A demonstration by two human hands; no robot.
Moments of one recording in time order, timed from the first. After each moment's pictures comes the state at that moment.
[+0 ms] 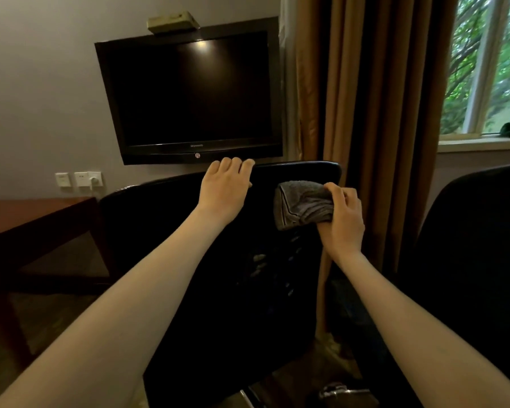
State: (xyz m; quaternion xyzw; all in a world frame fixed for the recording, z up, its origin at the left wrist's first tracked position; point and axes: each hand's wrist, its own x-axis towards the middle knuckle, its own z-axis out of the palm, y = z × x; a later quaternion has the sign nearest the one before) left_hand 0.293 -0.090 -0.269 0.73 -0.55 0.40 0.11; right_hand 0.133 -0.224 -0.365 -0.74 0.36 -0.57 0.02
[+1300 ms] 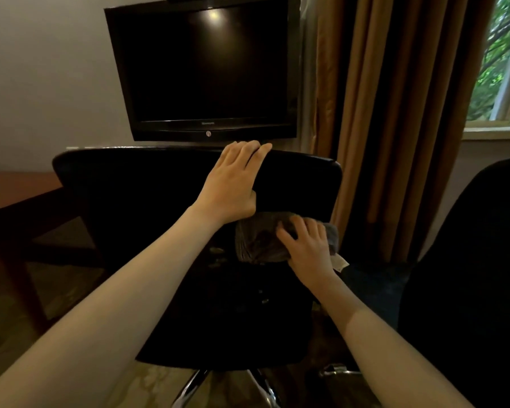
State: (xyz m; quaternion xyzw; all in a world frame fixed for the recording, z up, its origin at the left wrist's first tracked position) left_hand 0.305 -0.062 -0.294 0.64 -0.64 0.38 0.18; right_hand 0.181 -0.181 -0.433 -0.82 0.19 -0.48 -0.24
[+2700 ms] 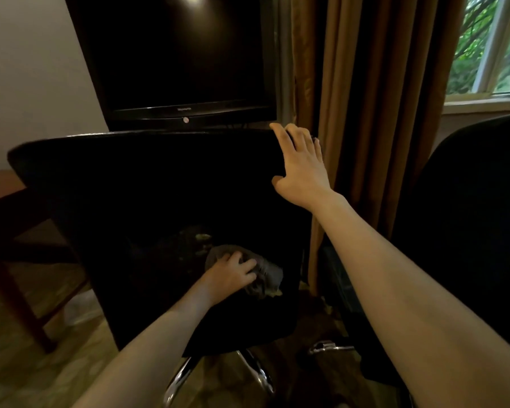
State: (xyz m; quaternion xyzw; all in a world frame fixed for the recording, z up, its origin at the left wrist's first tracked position) left_hand 0.300 -0.085 -0.473 0.55 -0.75 0.34 -0.16; right_hand 0.142 -0.196 -0.315 -0.89 0.26 -0.38 0.02
